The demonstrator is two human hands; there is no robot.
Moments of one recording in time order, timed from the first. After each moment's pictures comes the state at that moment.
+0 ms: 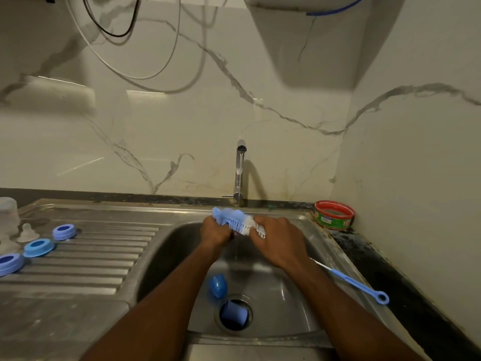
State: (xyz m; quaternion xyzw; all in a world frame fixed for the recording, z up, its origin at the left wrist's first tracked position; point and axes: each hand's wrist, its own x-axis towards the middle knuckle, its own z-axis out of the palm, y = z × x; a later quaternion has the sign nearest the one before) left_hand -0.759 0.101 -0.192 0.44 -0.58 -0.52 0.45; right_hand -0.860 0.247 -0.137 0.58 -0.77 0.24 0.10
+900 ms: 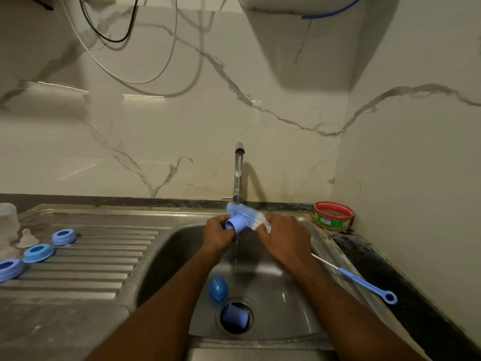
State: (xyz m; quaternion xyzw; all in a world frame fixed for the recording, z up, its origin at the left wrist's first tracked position) left_hand -0.754 0.104 -0.194 0.36 -0.65 -0.49 0.45; right_hand -0.872 0.245 -0.133 0.52 -0.81 0.24 0.13
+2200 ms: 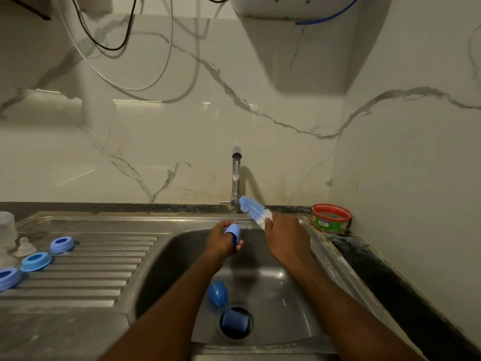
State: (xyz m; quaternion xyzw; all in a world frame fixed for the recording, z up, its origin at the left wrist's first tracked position) left_hand -0.766 0.116 -0.183 0.39 -0.52 -0.64 0.42; right_hand -0.873 0.241 -0.128 0.47 -0.83 0.28 0.12
